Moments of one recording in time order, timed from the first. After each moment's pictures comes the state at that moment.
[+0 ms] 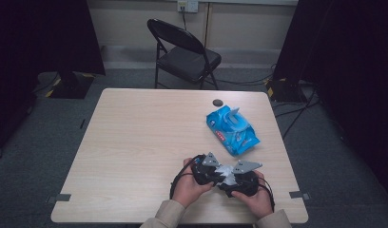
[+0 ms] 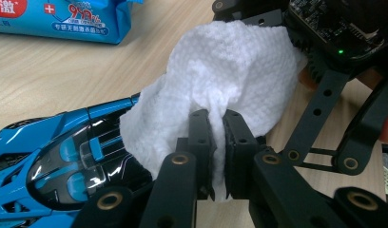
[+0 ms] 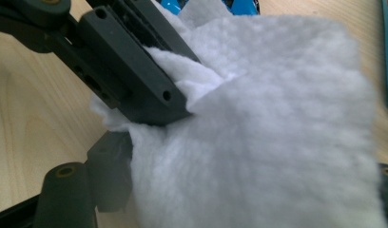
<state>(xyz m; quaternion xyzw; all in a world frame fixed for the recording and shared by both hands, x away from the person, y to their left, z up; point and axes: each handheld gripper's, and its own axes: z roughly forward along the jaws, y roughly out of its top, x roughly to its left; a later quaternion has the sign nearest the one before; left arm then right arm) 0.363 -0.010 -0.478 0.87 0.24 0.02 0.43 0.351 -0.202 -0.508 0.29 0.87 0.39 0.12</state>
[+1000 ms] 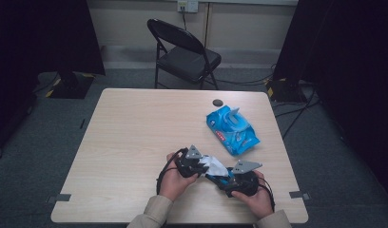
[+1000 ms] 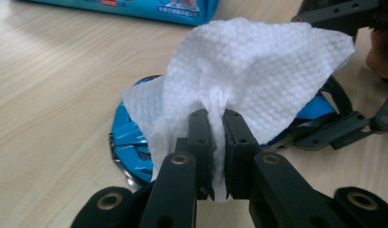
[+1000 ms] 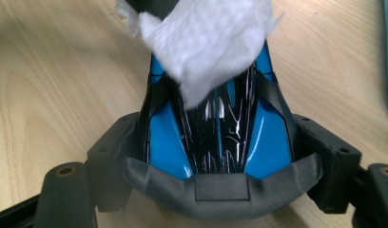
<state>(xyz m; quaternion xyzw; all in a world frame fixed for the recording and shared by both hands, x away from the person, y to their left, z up) 0.383 0.037 -0.480 0.86 0.30 0.06 0.42 0.351 -0.202 -0.508 0.29 0.87 0.39 0.12</state>
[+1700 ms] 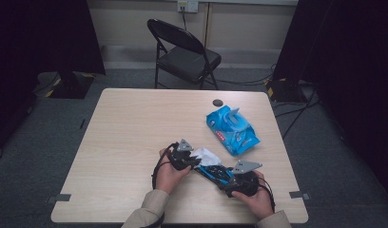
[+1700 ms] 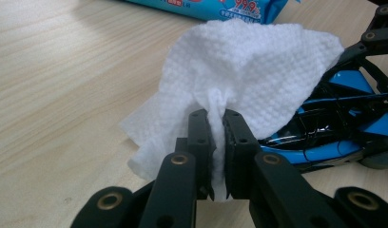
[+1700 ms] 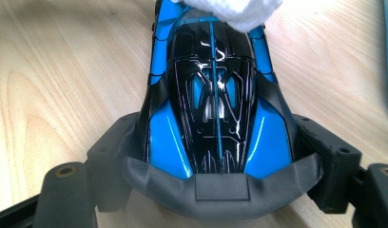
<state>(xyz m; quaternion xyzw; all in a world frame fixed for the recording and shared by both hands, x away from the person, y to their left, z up) 0.405 0.058 -0.491 0.83 0.35 0.07 0.43 0.351 -0.202 -0.508 0.29 0.87 0.39 0.12</state>
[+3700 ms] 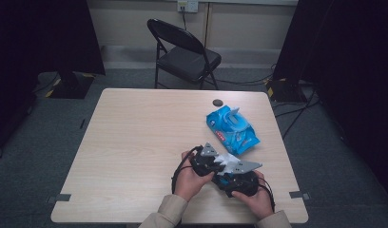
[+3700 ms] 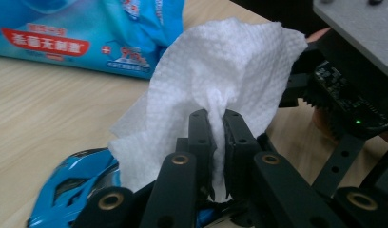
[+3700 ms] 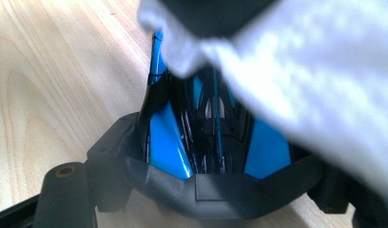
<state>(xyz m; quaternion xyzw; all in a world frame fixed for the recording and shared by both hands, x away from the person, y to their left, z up) 0.376 -0.014 -0.461 0.85 0.29 0.03 0.45 0.351 -0.202 -0.508 0.29 0.87 0.39 0.12</state>
